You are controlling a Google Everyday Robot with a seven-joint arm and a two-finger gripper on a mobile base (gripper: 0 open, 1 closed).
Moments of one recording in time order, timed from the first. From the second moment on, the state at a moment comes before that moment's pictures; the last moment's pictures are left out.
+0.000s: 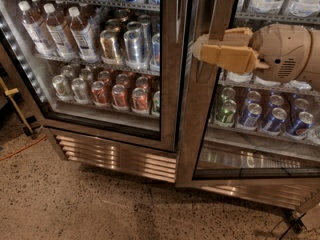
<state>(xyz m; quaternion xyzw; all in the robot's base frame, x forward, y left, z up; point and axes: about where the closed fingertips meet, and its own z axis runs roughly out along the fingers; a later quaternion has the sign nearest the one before) 0.485 -0.093 1.031 -0.44 0.55 0.42 0.57</state>
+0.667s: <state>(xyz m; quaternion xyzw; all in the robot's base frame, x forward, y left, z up) 0.485 -0.093 1.031 -0.44 0.55 0.42 0.57</state>
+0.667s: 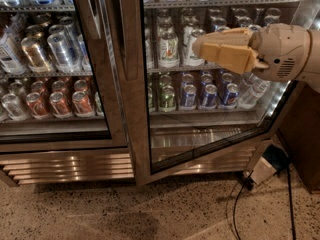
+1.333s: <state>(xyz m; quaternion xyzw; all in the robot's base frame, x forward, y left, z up) 0.510 -0.085 1.044 -0.43 0.57 0.41 0.57</state>
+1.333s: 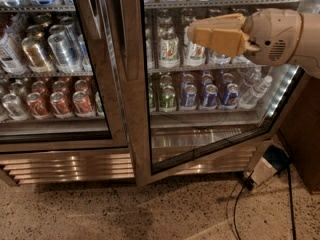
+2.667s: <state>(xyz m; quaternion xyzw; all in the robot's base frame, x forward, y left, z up) 0.524 -0.106 0.919 -0.35 0.66 0.44 0.50</state>
